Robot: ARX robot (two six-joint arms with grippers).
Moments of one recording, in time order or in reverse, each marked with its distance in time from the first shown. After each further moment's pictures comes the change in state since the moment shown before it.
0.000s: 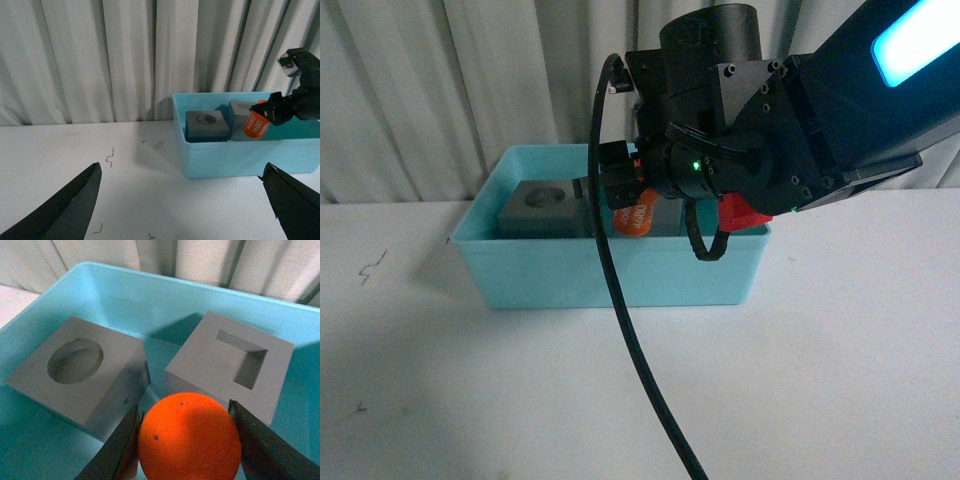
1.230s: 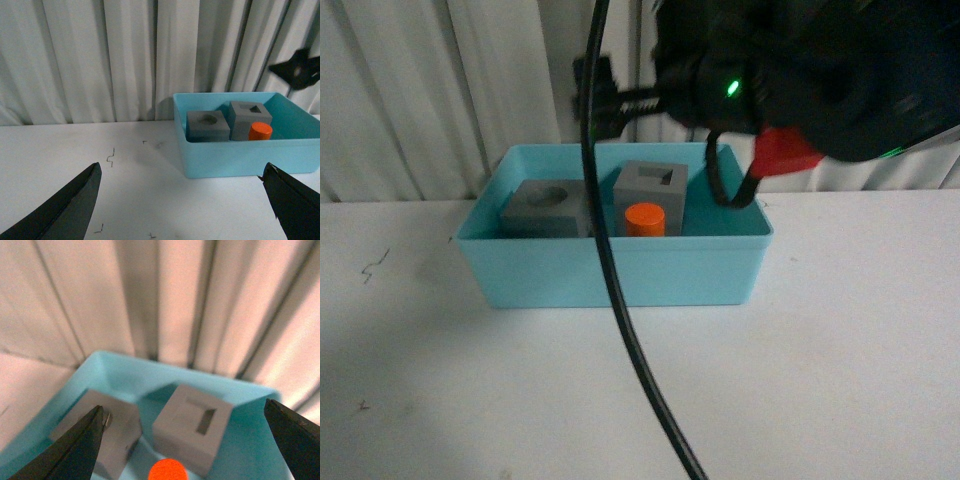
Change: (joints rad) left arm 0.000 0.000 0.000 0.000 0.000 0.000; right arm -0.004 -0.237 -0.193 0.157 0.048 -0.010
